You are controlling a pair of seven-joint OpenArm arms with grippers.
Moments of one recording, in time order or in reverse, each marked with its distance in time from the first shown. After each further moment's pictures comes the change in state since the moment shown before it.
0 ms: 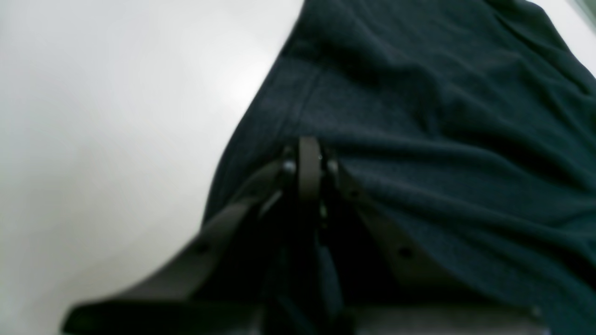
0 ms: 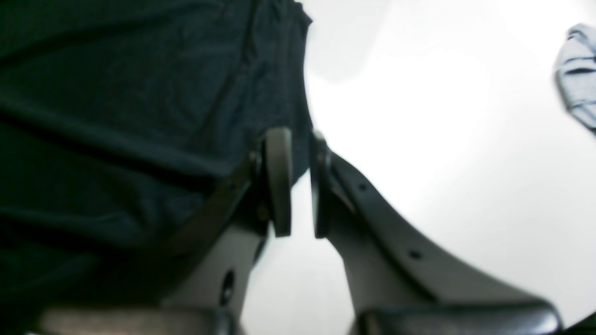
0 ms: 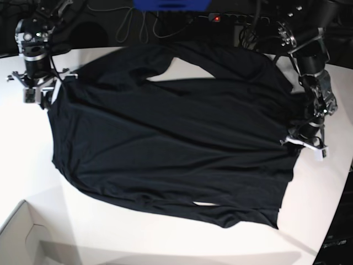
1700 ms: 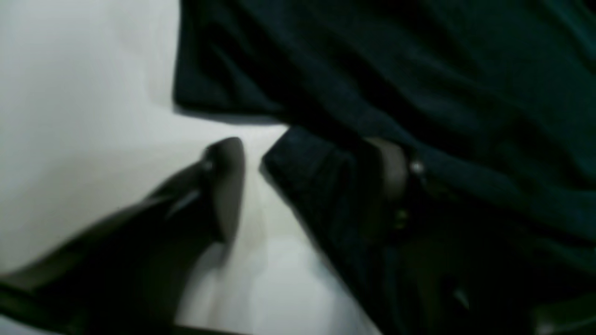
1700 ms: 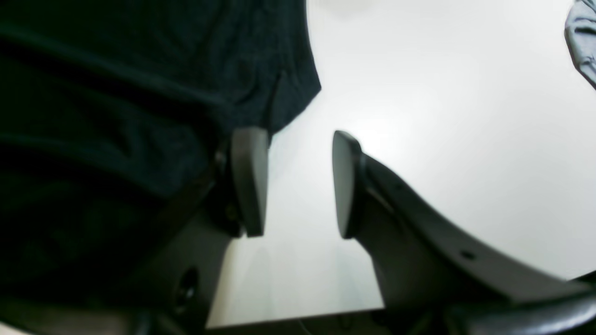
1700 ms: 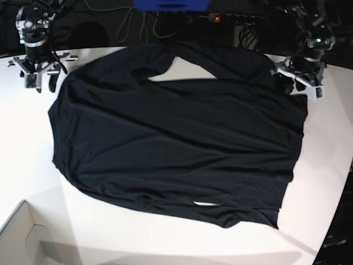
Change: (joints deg) left arm 34.2 13.7 -7.7 45.6 0.2 0.0 18.4; right arm -5.1 0.0 1.2 0.0 0.2 0.0 0.1
